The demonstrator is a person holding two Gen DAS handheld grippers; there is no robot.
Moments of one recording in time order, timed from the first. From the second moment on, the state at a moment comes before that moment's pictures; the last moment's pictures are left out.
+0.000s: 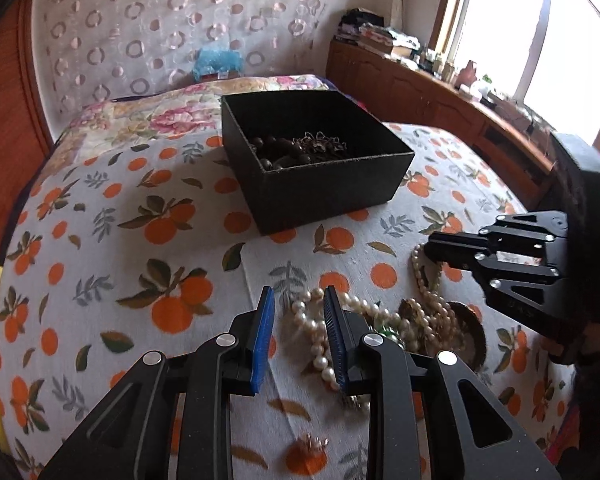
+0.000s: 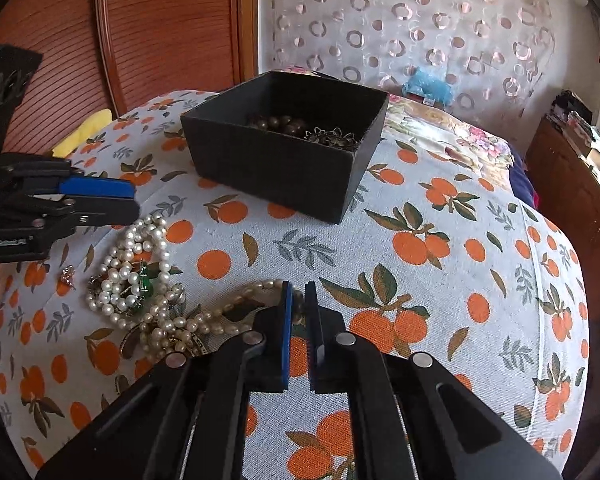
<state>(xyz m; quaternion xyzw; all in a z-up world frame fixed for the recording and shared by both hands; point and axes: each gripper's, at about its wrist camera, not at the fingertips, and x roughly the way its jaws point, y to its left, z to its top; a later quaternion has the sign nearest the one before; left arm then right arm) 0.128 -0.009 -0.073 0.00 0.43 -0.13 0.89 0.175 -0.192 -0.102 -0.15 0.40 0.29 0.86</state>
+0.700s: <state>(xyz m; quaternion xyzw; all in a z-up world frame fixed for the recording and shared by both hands) 0.132 -0.009 -0.068 0.05 0.42 -0.13 0.90 0.166 -0.186 -0.099 -0.16 0.39 0.29 0.86</state>
